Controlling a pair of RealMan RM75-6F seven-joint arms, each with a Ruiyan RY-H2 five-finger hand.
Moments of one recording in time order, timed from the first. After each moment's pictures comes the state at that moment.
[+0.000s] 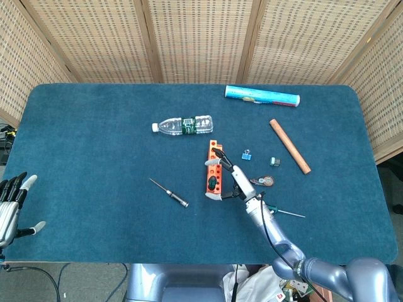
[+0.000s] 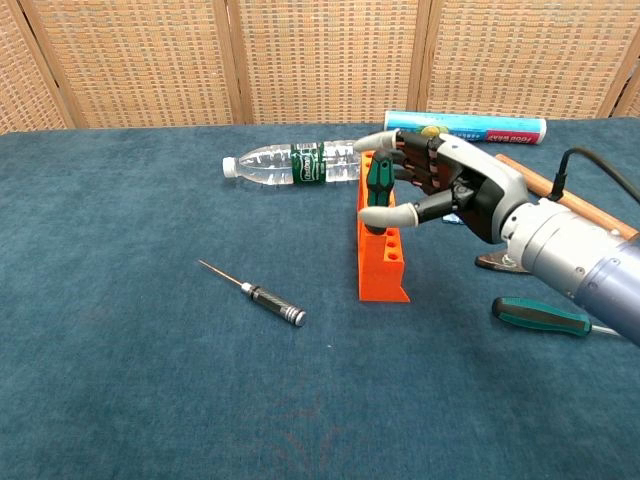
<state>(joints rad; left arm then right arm) -0.09 -1.08 -0.03 -1.69 1.42 1.42 0.09 0.68 -1.82 0.21 -1.11 -1.49 1.11 0.96</state>
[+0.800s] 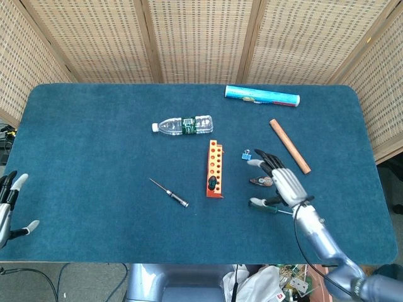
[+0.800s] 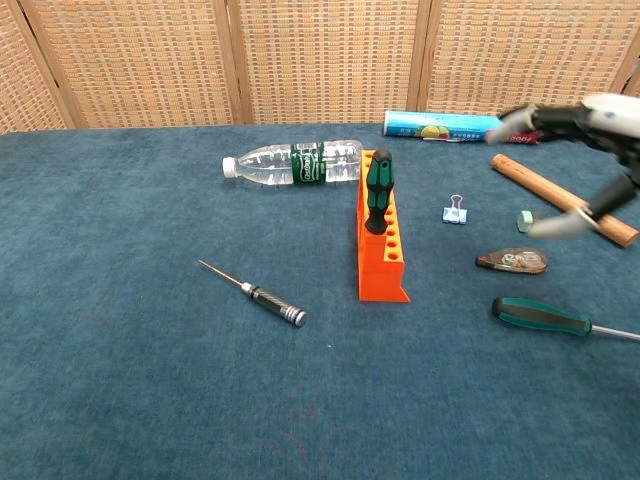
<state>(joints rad) -0.06 -1.08 -0.04 -1.69 1.46 1.51 0.12 0.52 -1.31 0.10 -1.60 -1.40 1.12 0.23</state>
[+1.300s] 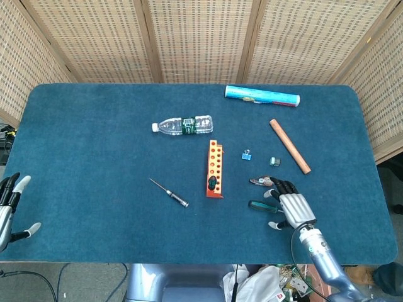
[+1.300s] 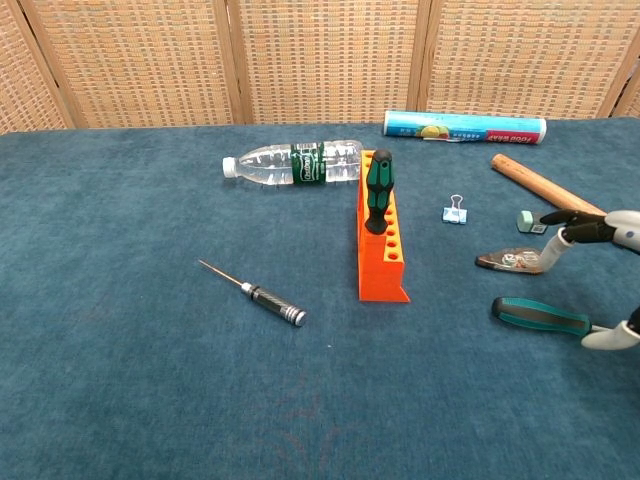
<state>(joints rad) -0.06 -1.07 -0.03 -1.69 1.49 1.51 0.10 0.44 -1.40 0.03 -1.60 -1.23 1.11 -0.16</state>
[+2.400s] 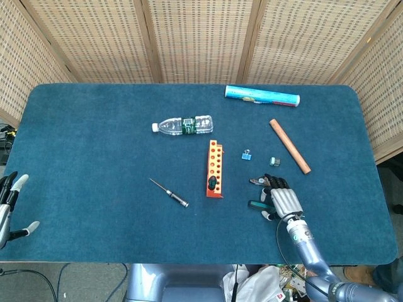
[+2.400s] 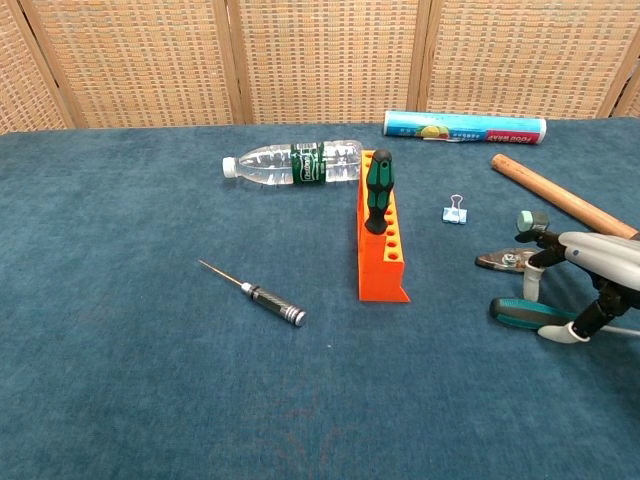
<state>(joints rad) -0.06 -1.07 -0.04 -1.69 1.47 1.50 0.10 0.48 -1.57 0.10 -1.40 -1.13 1.01 -0.22</state>
